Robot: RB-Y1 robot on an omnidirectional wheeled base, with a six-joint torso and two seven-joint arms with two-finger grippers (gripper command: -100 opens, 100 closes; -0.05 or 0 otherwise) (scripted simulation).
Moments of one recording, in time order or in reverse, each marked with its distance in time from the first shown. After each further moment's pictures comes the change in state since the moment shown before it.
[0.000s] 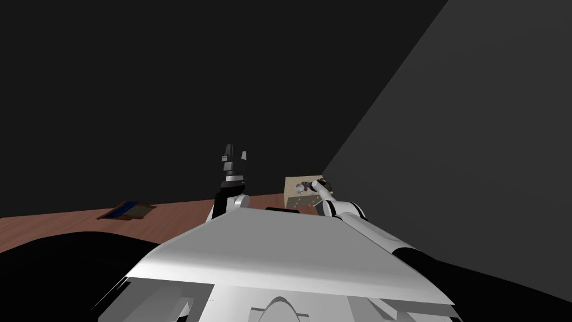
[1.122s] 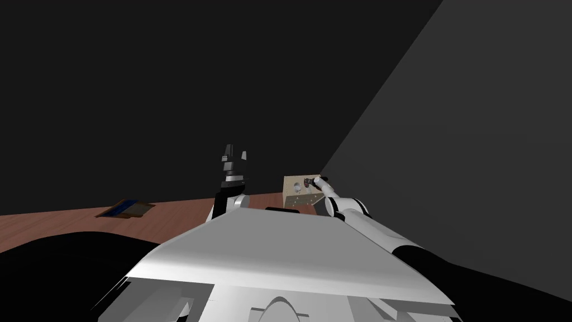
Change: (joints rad) left arm 0.000 0.000 0.000 0.000 0.000 0.000 0.000; right arm -0.055 -0.056 0.025 -0.022 -0.009 0.081 -0.059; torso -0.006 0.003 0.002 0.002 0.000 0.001
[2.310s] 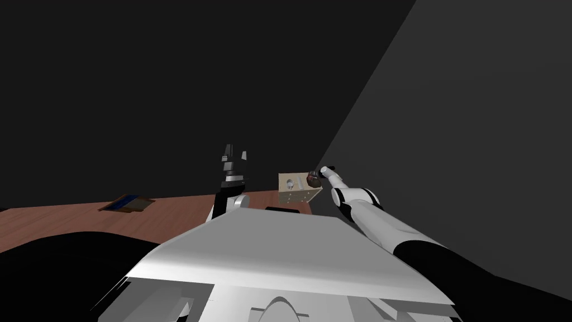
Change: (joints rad) left arm 0.000 0.000 0.000 0.000 0.000 0.000 0.000; right arm -0.159 -0.146 0.054 0.002 -0.050 0.209 -0.099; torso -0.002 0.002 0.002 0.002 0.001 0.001
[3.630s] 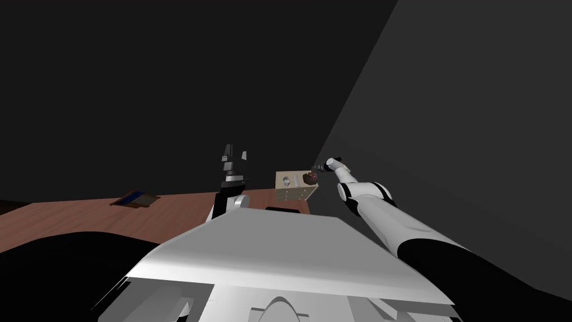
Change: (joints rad) left arm 0.000 0.000 0.000 0.000 0.000 0.000 0.000; right arm -0.092 -0.115 0.059 -0.068 -0.016 0.178 -0.107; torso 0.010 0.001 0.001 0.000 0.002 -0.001
